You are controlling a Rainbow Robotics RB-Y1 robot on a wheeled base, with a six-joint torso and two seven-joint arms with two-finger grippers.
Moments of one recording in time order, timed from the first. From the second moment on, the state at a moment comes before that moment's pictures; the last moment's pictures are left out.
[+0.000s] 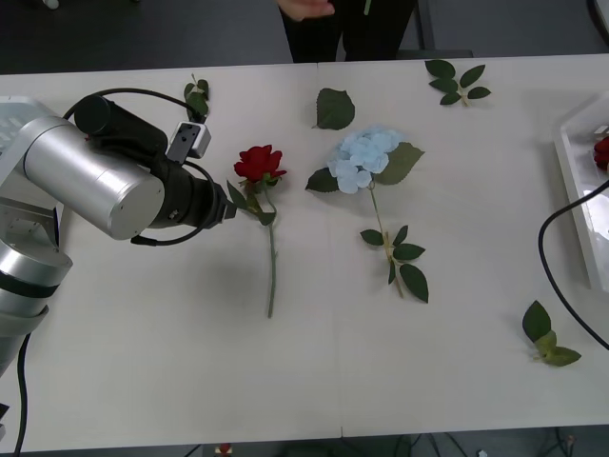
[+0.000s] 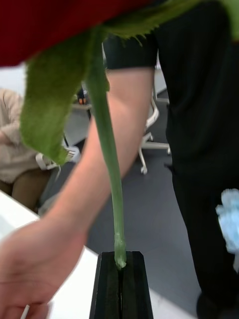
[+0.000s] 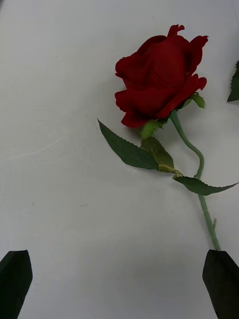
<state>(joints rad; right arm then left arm) -1.08 -0.62 0.22 -1.20 -1.48 0.58 2.14 -0.46 0.52 -0.31 -1.88 0.48 1.44 -1.26</state>
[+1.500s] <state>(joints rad) -1.17 -0.55 0.24 -1.16 -1.58 0.48 2.26 -0.46 0.52 -0.31 -1.88 0.48 1.44 -1.25</state>
